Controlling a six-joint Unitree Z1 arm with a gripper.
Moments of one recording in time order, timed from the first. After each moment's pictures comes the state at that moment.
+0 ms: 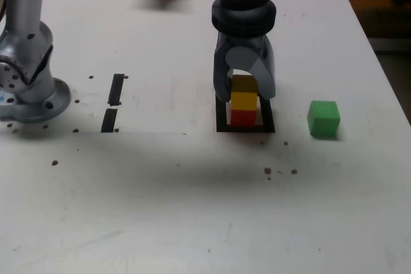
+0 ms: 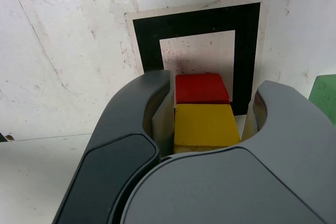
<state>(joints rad) -0.08 1.93 -1.37 0.99 0.02 0.04</state>
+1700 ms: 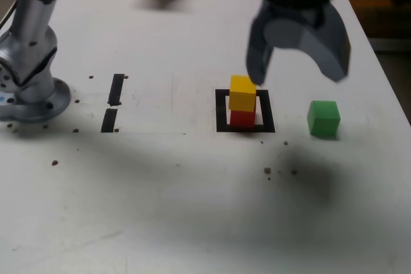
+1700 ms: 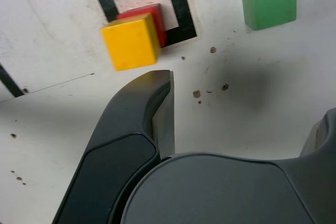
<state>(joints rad) -0.28 2.15 -2.12 1.60 0.08 0.05</state>
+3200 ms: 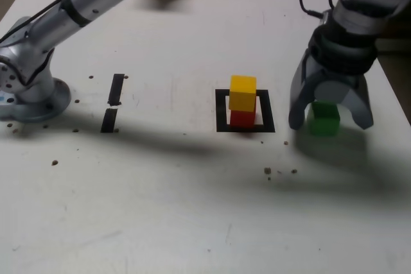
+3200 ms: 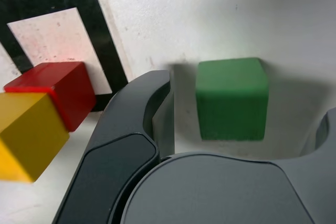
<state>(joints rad) -0.14 2.50 -2.35 1.58 0.00 0.07</state>
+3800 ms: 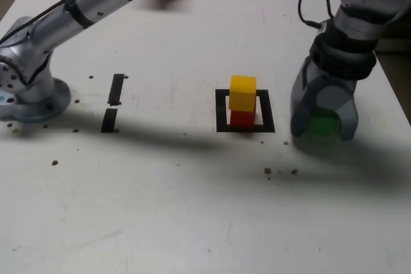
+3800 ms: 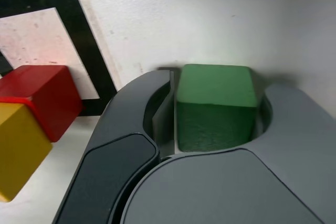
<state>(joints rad) -0.12 2.53 -2.35 1.56 -0.05 0.07</state>
